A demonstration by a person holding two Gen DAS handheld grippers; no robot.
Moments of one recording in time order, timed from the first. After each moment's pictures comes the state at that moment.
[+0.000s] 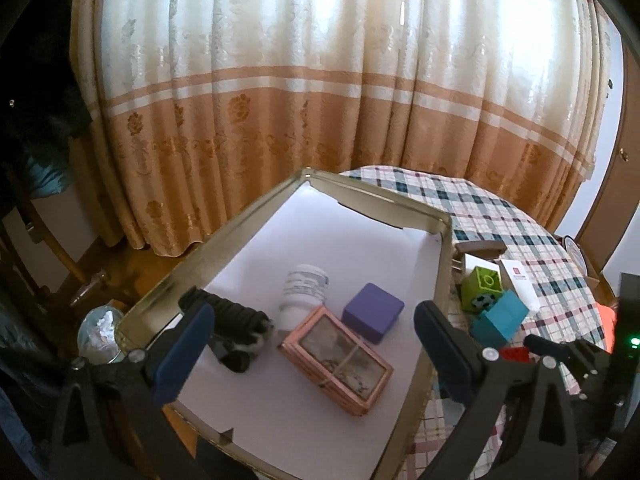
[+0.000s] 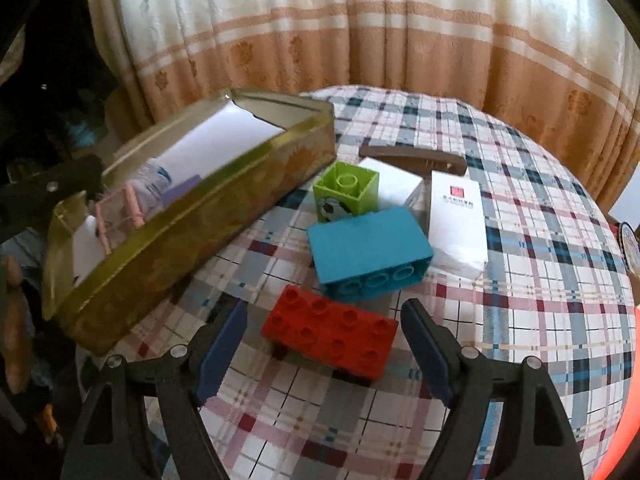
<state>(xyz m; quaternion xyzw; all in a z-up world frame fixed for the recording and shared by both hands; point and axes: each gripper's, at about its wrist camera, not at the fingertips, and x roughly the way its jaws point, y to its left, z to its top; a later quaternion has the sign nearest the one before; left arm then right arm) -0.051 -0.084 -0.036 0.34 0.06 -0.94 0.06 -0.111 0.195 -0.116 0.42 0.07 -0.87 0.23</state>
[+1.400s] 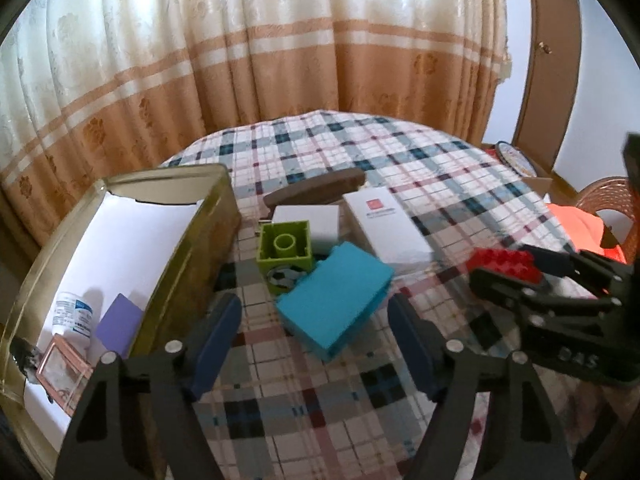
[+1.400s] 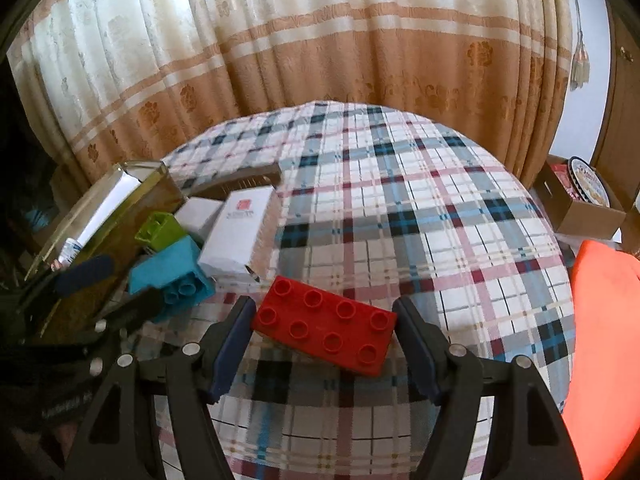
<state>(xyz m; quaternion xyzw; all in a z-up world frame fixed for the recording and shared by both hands) -0.100 0.078 -0.075 0.39 -0.06 -0.91 -0.08 -0.140 0.326 -0.114 0.41 -0.03 -0.90 0.13</state>
